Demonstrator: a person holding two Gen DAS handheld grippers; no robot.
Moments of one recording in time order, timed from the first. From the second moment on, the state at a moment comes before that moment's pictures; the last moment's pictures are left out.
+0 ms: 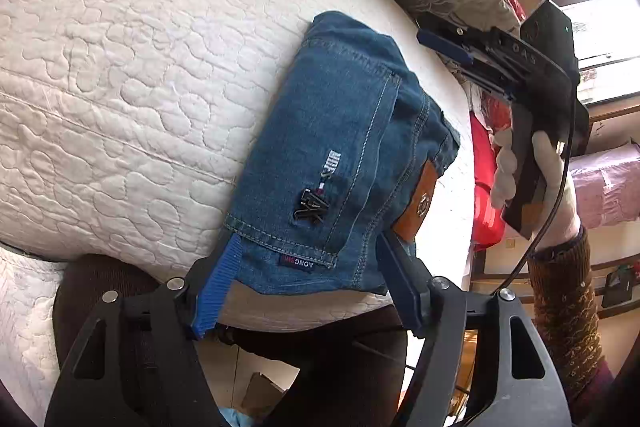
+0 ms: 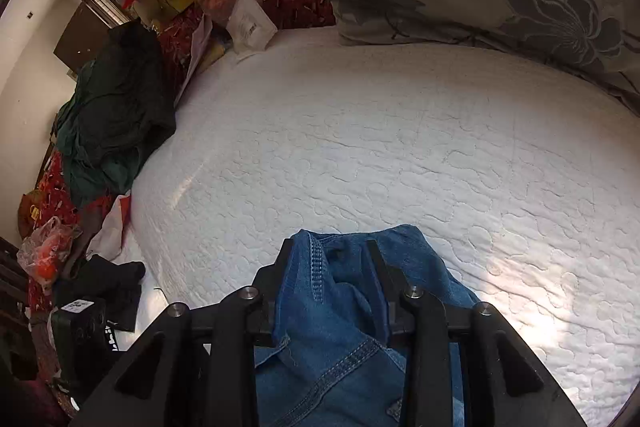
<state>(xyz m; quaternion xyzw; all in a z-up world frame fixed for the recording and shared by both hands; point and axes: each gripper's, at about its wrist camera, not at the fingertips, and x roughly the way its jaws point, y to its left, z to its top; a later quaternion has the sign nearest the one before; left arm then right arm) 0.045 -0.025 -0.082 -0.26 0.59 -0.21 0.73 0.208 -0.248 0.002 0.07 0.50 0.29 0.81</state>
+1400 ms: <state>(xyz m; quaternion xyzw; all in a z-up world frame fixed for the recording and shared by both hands) 0.054 -0.107 -0.076 0.01 0.58 -0.16 0.80 0.014 -0.345 -0.090 0.31 0.49 0.17 0.79</state>
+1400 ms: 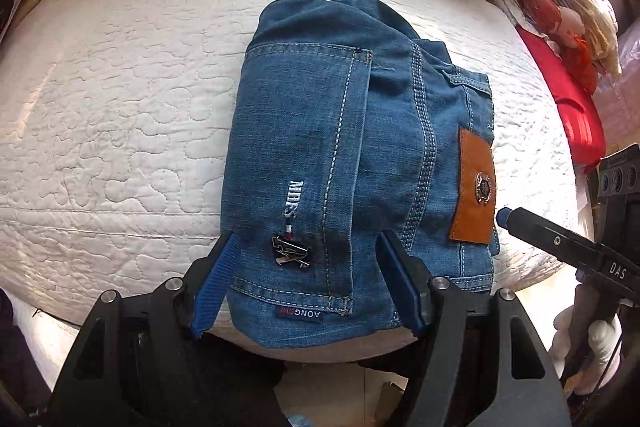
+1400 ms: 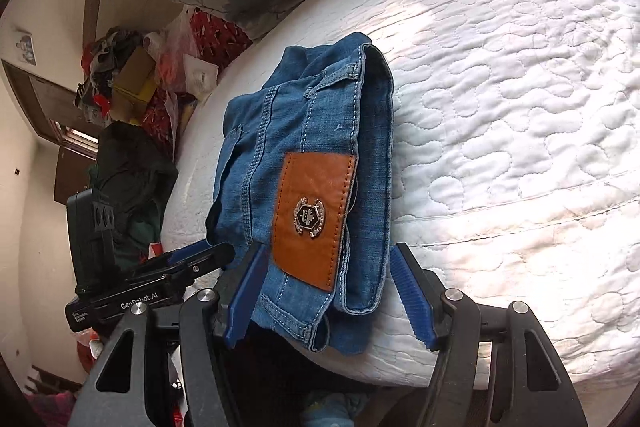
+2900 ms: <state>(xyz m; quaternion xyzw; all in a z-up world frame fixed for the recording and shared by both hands) 0.068 -0.061 -0.112 -0.10 0.64 -0.13 0.75 0.034 -0.320 -0.107 0.21 0.56 0.11 0.80</state>
